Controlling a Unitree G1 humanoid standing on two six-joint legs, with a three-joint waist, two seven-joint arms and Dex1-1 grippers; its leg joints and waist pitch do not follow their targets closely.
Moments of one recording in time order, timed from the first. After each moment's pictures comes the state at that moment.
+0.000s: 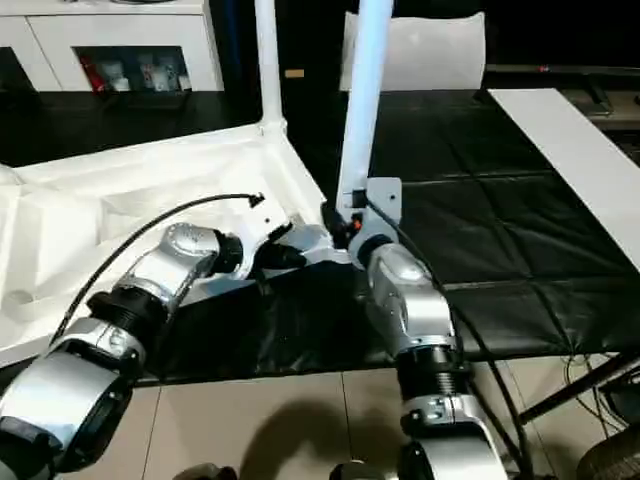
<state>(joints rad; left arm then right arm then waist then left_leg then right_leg) -0.84 0.18 -0.25 0.89 0.09 0.15 -0.92 -0.52 0.00 -0.07 0.39 0.16 0.31 0.30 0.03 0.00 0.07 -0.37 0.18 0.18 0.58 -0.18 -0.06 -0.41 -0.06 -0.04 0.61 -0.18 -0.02</state>
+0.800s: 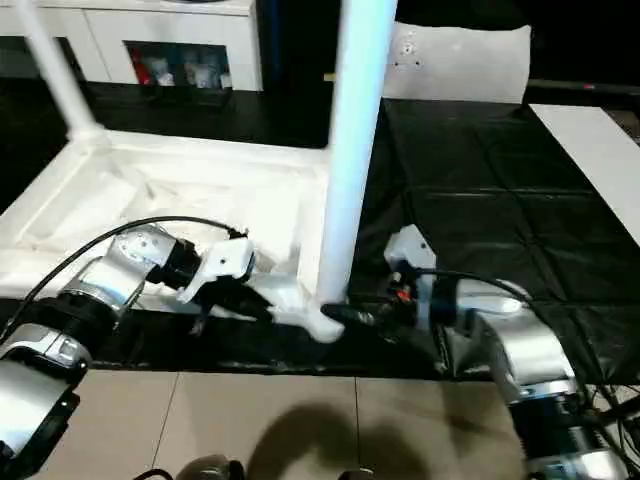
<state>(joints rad) -0.79 0.37 -0.38 0.85 0.07 -0.18 -1.49 -0.31 -0.54 0.12 0.11 0.34 0.37 1.20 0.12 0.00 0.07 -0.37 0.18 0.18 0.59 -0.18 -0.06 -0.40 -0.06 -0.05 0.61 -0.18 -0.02</state>
